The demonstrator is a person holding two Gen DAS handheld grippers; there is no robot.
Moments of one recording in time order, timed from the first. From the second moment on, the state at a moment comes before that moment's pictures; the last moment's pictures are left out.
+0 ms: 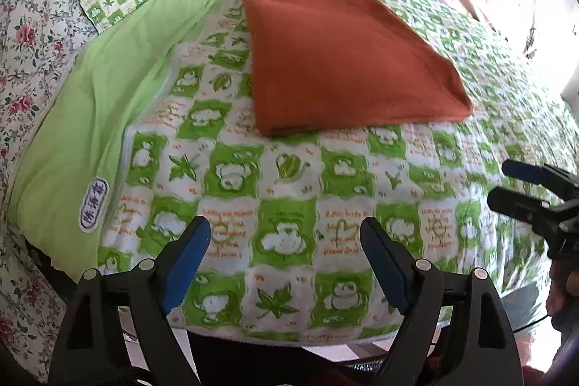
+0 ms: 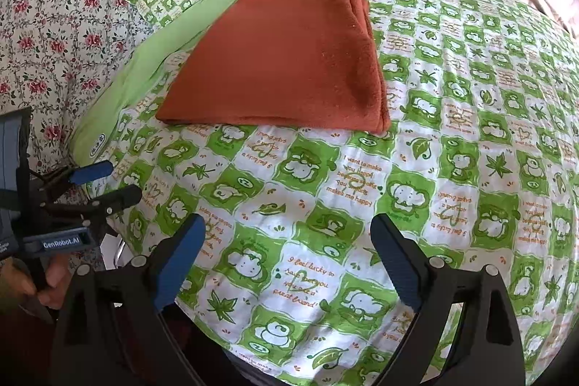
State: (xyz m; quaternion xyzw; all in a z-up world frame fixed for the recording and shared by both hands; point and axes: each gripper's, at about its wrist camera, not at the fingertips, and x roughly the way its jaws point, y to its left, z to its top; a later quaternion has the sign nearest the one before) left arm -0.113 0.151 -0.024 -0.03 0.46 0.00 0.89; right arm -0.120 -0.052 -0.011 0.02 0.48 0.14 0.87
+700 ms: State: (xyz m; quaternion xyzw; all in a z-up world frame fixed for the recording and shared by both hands) left arm -0.066 0.150 -0.012 0.01 0.48 0.04 0.88; right arm -0.067 -0.045 -0.006 0.01 0.49 0.13 0.86
